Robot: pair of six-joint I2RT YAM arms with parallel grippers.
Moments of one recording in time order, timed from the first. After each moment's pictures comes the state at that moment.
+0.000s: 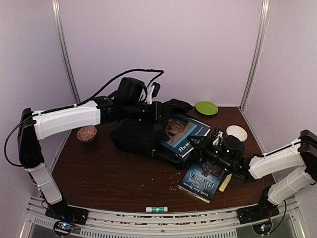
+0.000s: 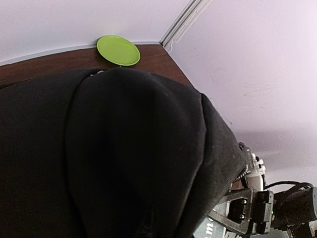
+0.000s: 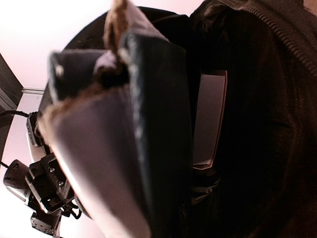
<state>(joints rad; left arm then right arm) -0.86 1.74 1.51 -0.21 0.17 -0.55 0.89 1.36 0.41 0.88 0.19 1.43</state>
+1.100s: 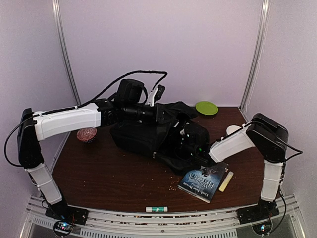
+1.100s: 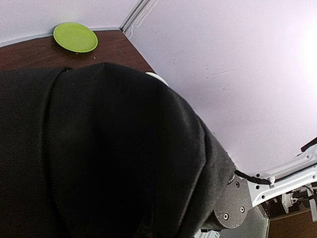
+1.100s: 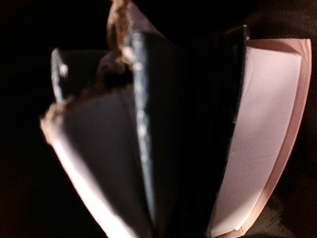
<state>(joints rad) -0.88 1.73 1.47 -0.14 0.39 -0.61 0.86 1.94 0.94 0.88 0.08 1.48</state>
